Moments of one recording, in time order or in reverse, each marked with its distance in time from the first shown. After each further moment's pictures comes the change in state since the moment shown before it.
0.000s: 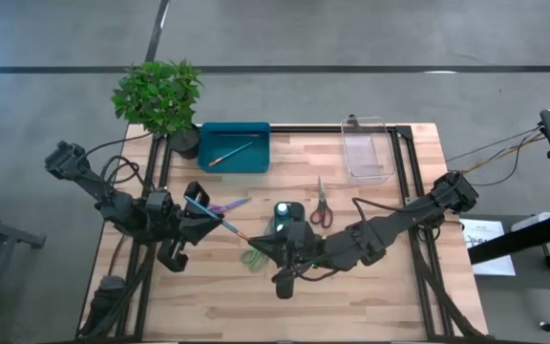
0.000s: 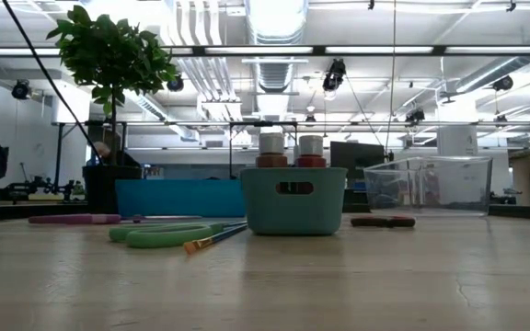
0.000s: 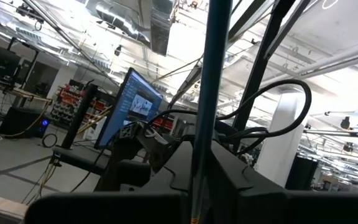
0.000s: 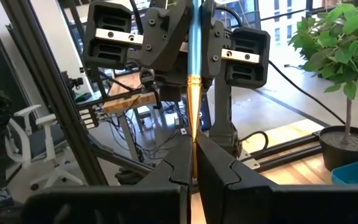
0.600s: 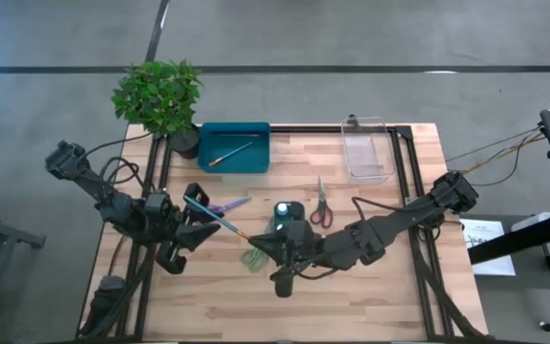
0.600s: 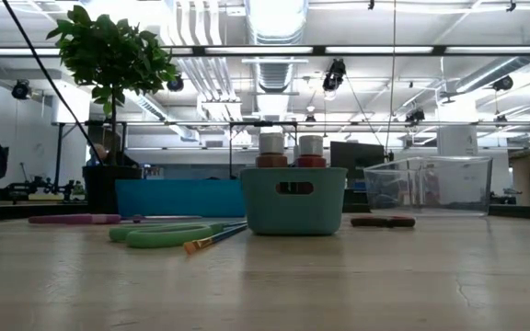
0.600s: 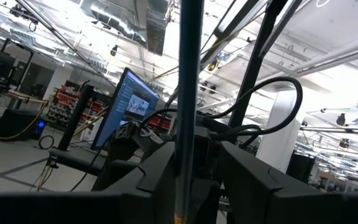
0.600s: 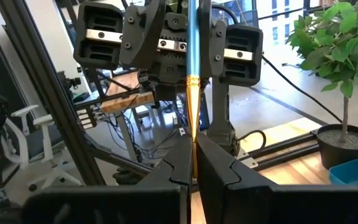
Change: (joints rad) left arm -0.006 0.000 0.001 0.001 0.008 0.016; right arm 0.000 0.000 0.000 -0.007 0.001 0.011
